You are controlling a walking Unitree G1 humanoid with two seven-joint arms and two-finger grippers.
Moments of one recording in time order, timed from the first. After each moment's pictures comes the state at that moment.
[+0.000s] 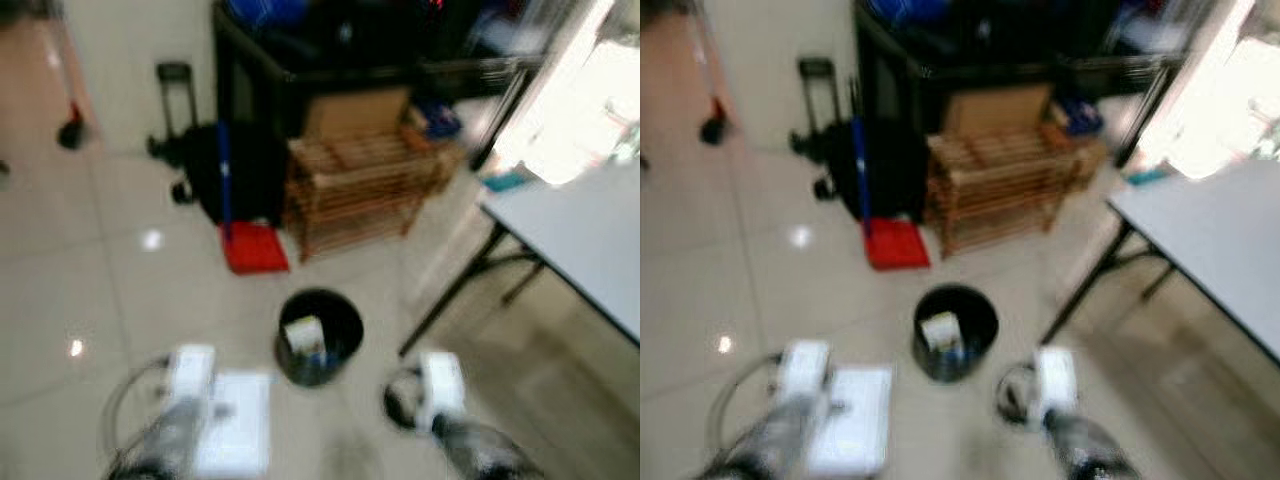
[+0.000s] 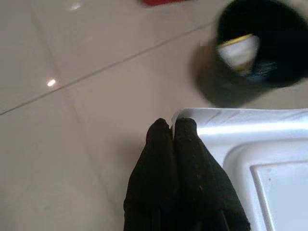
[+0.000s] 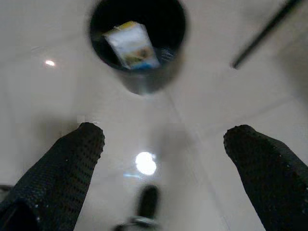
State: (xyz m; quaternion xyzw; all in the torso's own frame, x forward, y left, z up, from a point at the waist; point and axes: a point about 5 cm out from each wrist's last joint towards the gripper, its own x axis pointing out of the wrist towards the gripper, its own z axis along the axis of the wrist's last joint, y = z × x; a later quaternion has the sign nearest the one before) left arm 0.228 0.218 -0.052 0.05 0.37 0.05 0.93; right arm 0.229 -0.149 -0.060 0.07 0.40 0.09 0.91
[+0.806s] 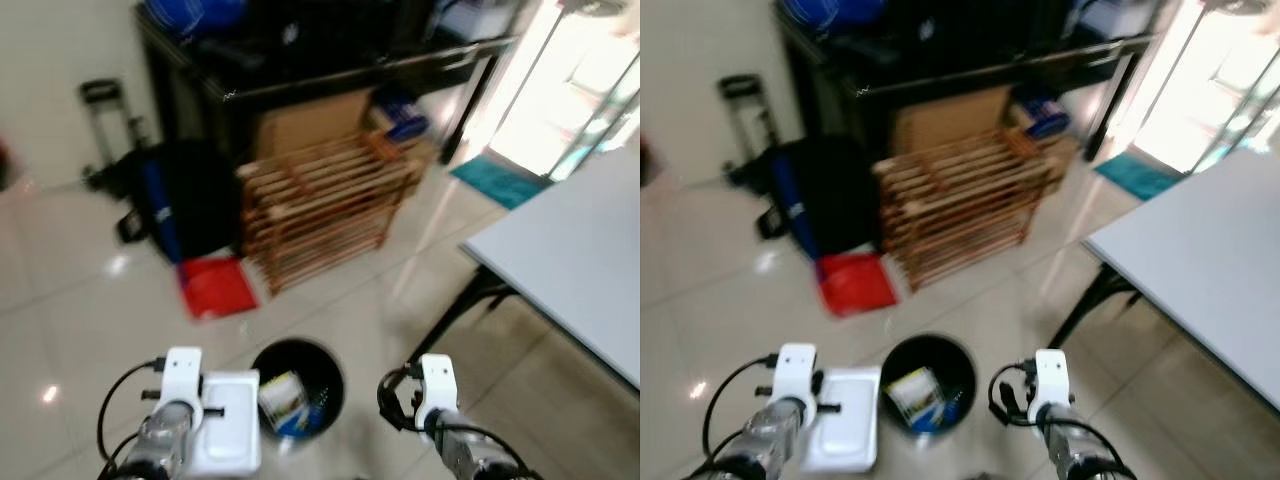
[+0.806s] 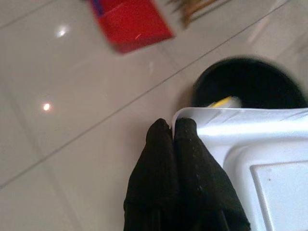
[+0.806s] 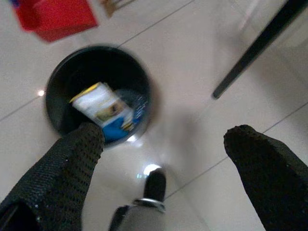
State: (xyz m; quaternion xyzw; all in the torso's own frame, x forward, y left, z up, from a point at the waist) left arm 0.236 0.210 -0.048 0.05 0.36 0.04 0.93; right arm 0.228 -0.160 -0.060 0.07 0.40 0.06 0.91
